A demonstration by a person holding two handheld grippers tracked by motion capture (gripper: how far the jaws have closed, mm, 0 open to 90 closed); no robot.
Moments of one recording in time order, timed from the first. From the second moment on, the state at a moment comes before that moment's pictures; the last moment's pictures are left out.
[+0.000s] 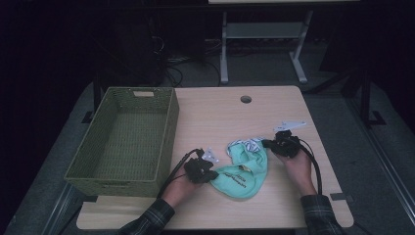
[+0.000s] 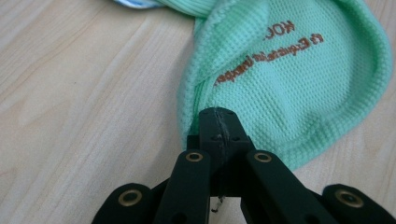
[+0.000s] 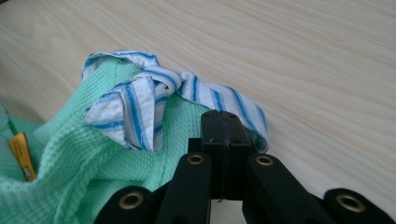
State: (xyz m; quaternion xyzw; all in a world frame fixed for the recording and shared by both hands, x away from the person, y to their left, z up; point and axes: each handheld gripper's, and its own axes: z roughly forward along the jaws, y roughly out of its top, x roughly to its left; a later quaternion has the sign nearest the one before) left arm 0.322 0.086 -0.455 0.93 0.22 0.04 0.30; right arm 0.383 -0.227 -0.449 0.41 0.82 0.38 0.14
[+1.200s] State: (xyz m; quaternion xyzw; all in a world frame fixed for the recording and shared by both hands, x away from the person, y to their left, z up) left arm 0.351 0.078 -0.435 0.90 0.26 0.07 0.36; right arm 0.389 -0.251 -0.465 0.46 0.80 0.37 0.13
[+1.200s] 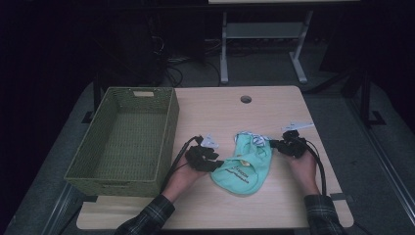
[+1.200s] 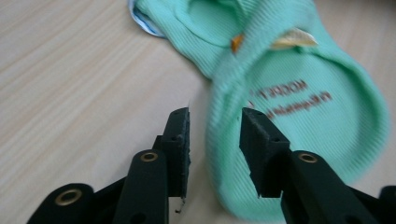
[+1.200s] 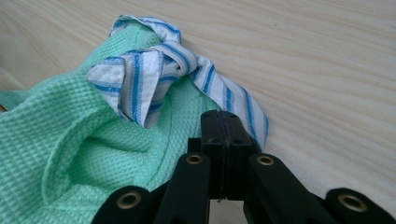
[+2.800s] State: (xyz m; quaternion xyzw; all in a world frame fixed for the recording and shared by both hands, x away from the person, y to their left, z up) left arm 0.359 0.077 -0.419 0.89 0.26 0.09 0.36; right arm 0.360 -0.249 -0.446 0.44 0.80 0.39 0.11
